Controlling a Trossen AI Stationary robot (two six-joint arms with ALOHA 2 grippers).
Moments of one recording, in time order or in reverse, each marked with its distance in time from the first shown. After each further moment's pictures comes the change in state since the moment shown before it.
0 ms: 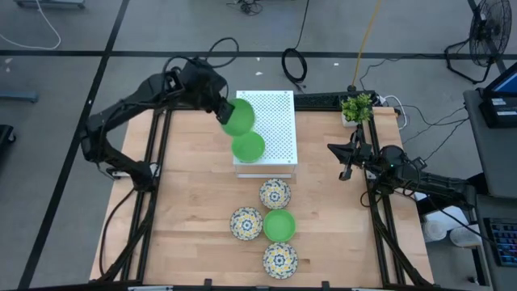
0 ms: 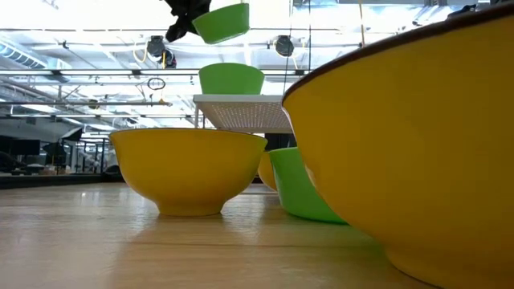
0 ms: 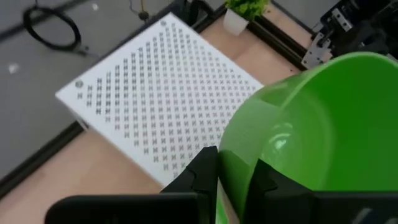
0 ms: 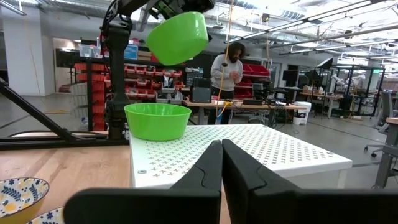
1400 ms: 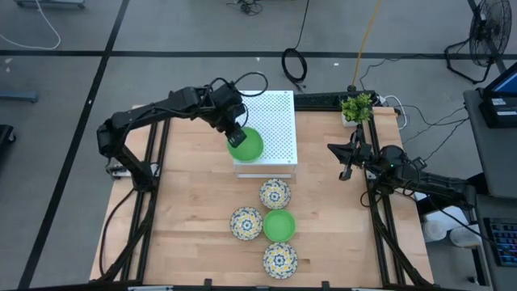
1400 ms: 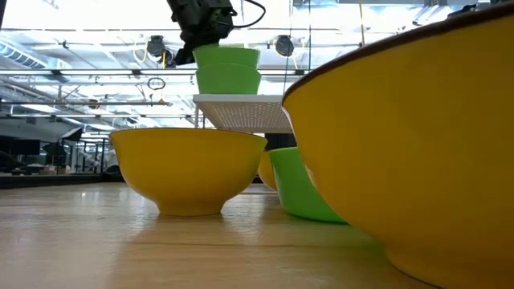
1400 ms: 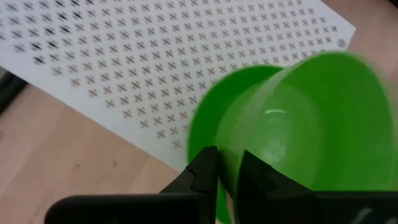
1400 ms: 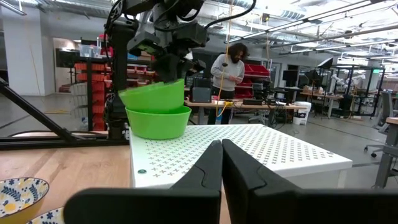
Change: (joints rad) left arm -0.124 0.161 -0.034 -0.103 -0.021 0.046; right arm 0.000 0.000 0.000 0.000 0.000 0.000
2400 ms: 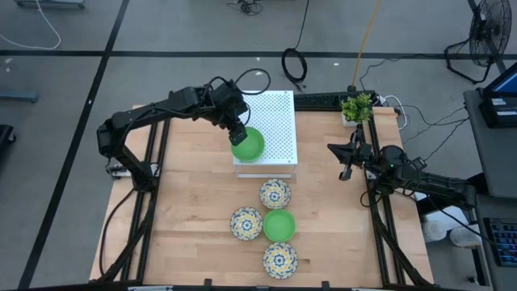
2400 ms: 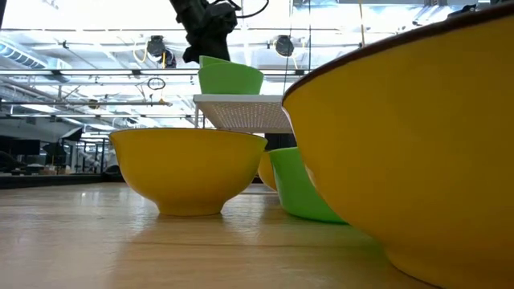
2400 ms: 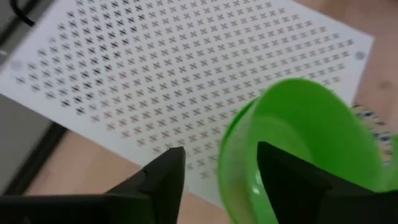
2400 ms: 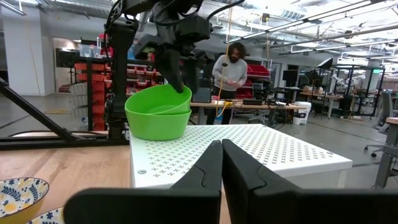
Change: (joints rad) left arm -0.001 0.000 -0.001 0.073 -0.102 0.150; right arm 0.000 0.000 0.000 0.000 0.000 0.000
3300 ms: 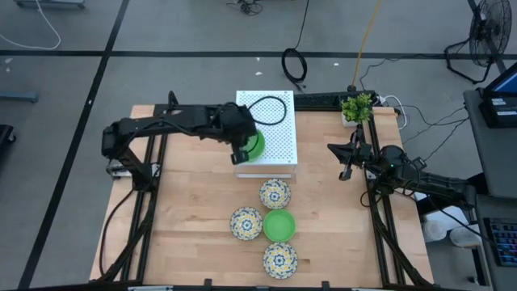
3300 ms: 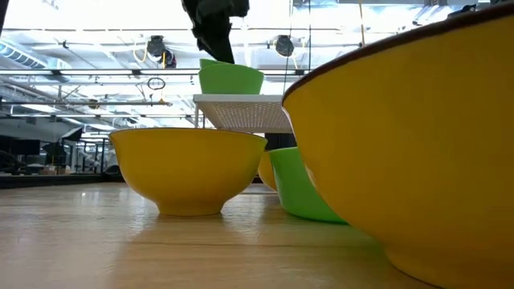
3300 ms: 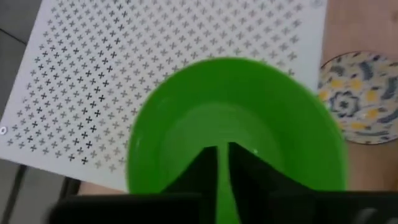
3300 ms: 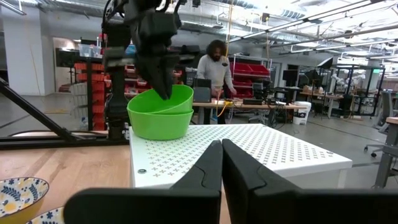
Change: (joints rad) left arm -0.185 0.038 0.000 0.007 -0.178 0.177; right arm 0.000 0.000 0.000 0.000 0.000 0.000
